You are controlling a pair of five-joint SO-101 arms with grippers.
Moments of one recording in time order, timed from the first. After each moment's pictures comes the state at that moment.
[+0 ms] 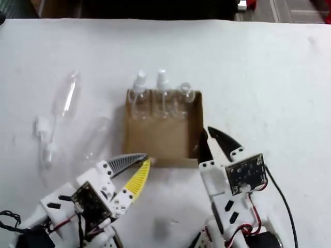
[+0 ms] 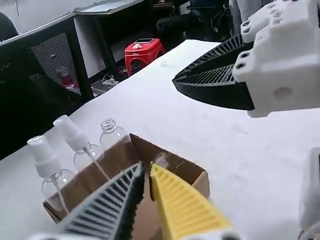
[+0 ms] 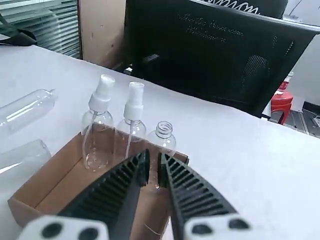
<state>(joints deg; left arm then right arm) 41.8 -105.0 60.8 70.9 -10.5 -18.3 -103.5 60.4 64.5 11.8</state>
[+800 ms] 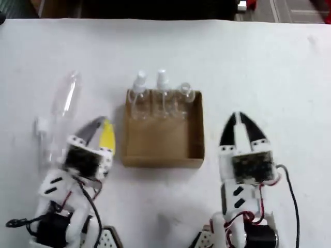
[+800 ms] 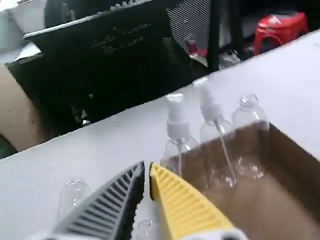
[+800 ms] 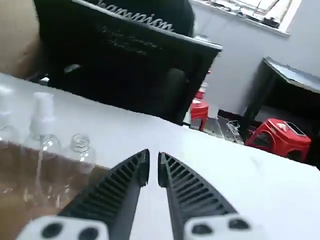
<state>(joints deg) 6.9 -104.8 74.8 53.6 -9.9 -4.7 -103.5 65.7 52.9 21.1</state>
